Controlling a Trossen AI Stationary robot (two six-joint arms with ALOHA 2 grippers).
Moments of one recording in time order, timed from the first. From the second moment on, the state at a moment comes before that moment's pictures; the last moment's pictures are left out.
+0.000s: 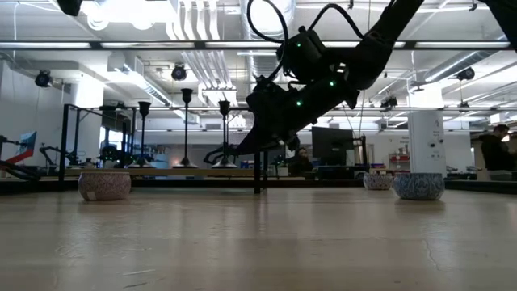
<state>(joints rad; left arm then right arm) -0.53 0.52 0.84 -0.55 -0.92 -0.29 -0.17 1.93 1.01 0.40 0.07 0.19</state>
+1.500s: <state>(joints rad) -0.53 0.52 0.84 -0.55 -0.92 -0.29 -0.23 1.93 1.00 0.37 0.19 0.15</state>
